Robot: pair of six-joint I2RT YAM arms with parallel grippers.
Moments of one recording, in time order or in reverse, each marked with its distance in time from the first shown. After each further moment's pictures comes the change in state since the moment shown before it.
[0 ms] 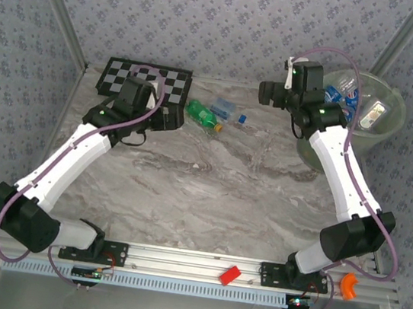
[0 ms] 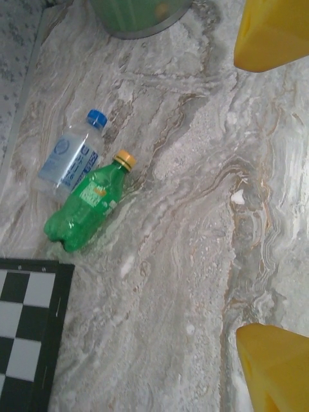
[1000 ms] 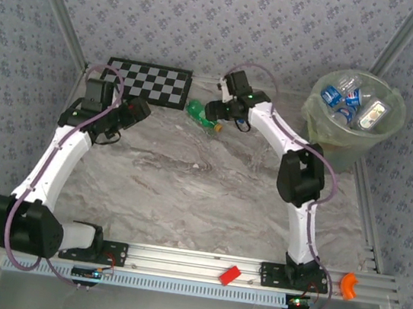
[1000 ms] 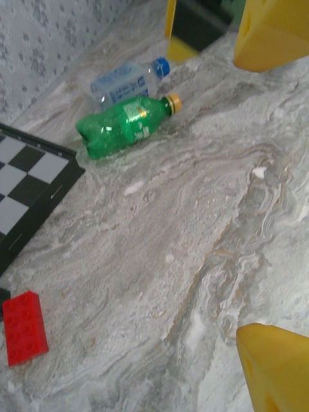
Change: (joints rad) left arm 0.317 -0.070 -0.136 0.008 0.156 -0.198; right arm 0.182 0.647 0.274 0.004 -0.249 0.021
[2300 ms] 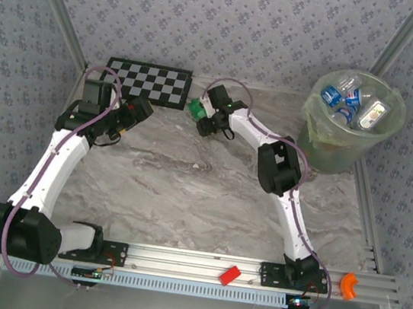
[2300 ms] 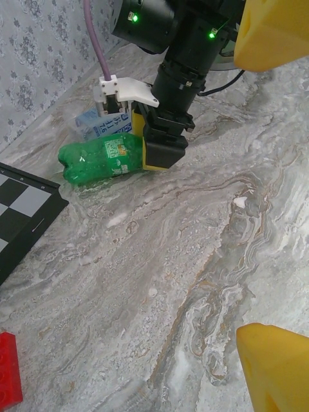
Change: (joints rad) left arm 0.000 -0.026 -0.010 0.008 0.089 -0.032; right arm 0.036 0.257 0.112 0.032 0.030 -0.208
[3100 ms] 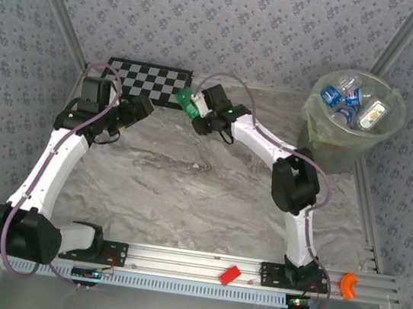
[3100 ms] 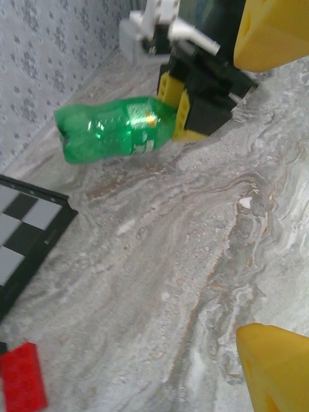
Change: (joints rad) left arm -0.007 0.000 0.049 0.005 -0.002 0.061; right arm 0.099 -0.377 -0.303 0.126 0.037 -0.013
